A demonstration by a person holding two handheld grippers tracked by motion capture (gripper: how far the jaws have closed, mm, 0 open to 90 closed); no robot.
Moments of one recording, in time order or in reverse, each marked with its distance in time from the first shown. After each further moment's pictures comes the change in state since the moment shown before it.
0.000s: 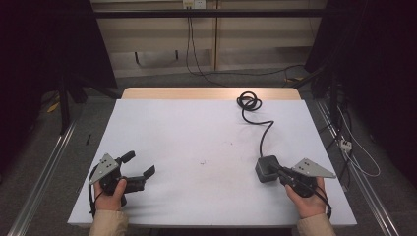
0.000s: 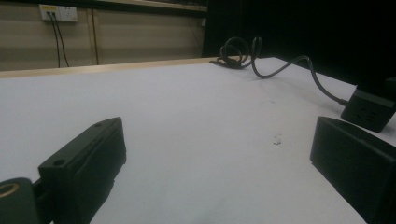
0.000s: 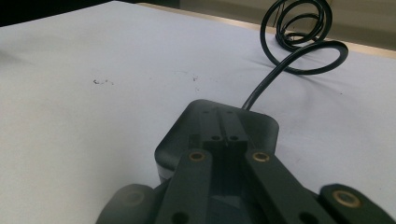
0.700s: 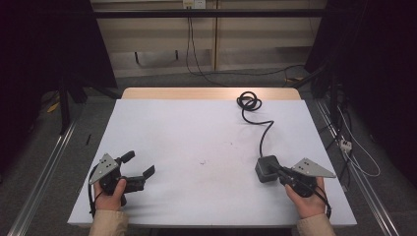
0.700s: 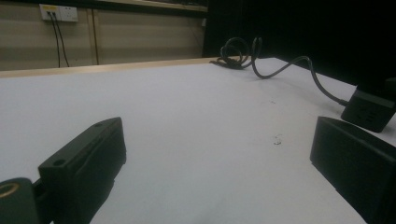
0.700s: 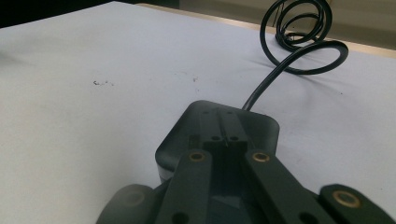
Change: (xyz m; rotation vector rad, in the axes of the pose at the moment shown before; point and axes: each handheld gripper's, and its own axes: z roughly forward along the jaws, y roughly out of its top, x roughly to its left) left arm 0.001 0.000 0.000 0.000 0.000 0.000; right arm 0.001 0.001 0.000 0.000 -0.002 0.009
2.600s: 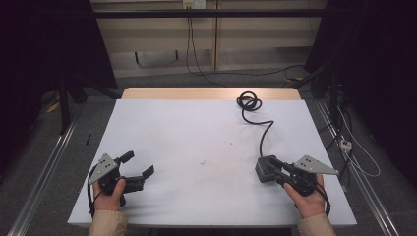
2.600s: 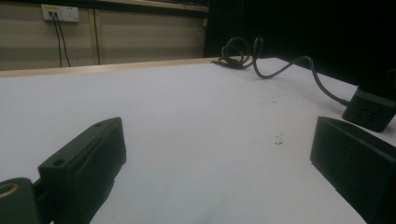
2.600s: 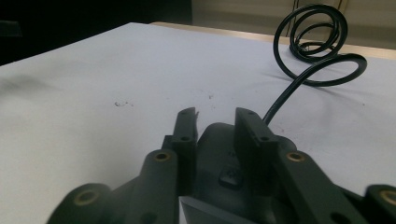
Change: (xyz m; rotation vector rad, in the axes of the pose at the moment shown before) left arm 0.001 0.000 -0.002 -0.002 0.004 -0.004; right arm -0.001 0.009 0.000 -0.045 0.071 0.067
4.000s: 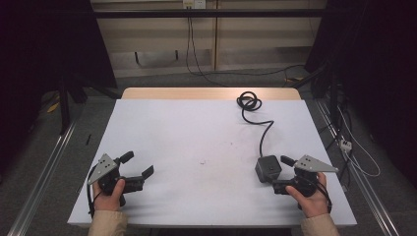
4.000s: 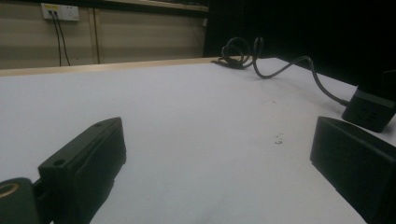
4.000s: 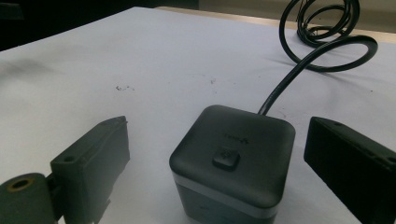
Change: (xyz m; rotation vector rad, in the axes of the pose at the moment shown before) left arm 0.001 0.000 -0.001 0.002 -0.001 -0.001; right arm -0.008 -0.004 0.000 0.054 0.026 -0.013
